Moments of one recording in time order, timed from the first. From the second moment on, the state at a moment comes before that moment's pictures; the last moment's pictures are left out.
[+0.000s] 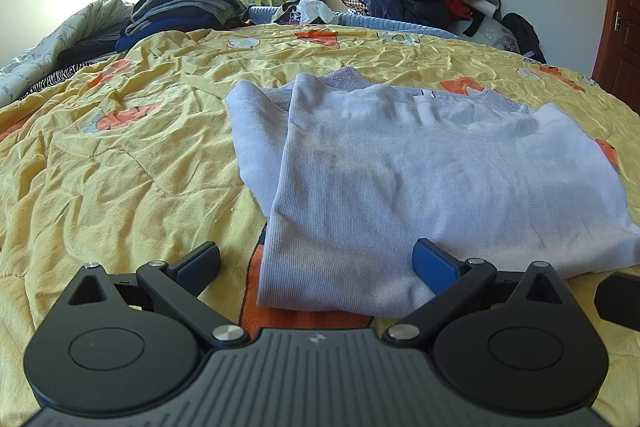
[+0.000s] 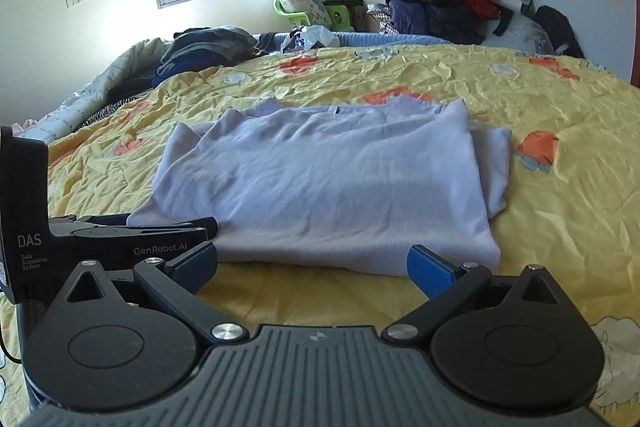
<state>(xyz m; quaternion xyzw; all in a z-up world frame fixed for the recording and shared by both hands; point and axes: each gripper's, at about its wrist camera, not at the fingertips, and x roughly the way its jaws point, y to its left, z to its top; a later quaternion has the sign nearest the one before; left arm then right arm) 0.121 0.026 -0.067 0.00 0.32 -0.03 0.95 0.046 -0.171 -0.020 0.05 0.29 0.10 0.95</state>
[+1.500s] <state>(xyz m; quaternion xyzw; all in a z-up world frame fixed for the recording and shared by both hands) 0.122 0.095 -0.026 -0.06 0.33 -0.01 0.94 0.044 -0.109 -0.024 -0.11 0.24 0.14 0.95</state>
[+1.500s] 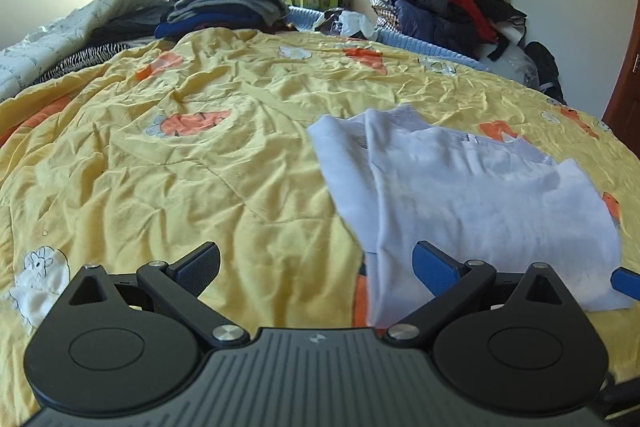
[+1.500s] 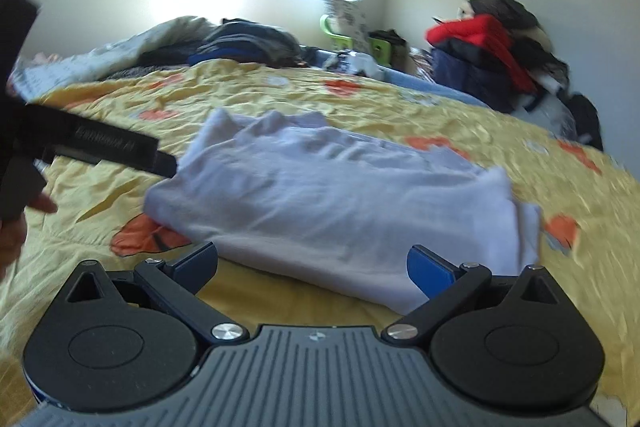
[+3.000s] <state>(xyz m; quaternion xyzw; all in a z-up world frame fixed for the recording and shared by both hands) 0.220 0.116 -0.036 -0.10 0.41 -0.02 0.90 0.071 -0.021 -0.041 -0.28 0.22 0.14 0.92</state>
